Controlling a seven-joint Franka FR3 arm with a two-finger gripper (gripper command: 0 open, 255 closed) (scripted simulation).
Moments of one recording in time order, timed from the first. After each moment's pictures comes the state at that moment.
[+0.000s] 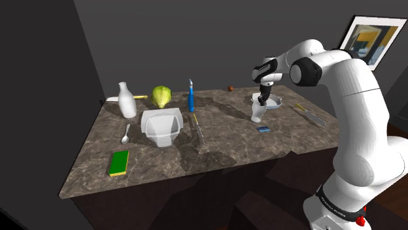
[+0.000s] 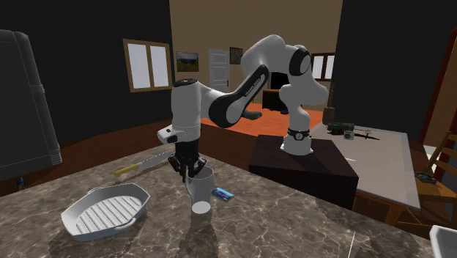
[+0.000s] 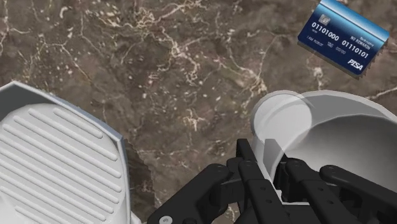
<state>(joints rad) -0.34 0.77 -0.33 -1.44 0.14 2.16 -0.73</state>
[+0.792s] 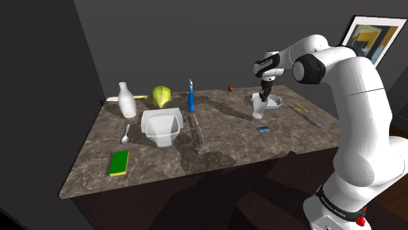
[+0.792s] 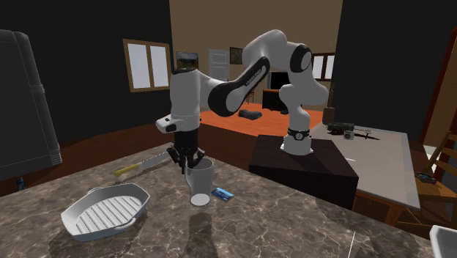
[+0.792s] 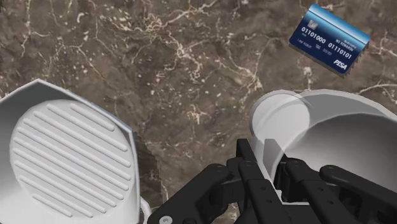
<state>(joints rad) -0.34 0.73 -0.34 -1.42 0.13 2.10 -0.73</state>
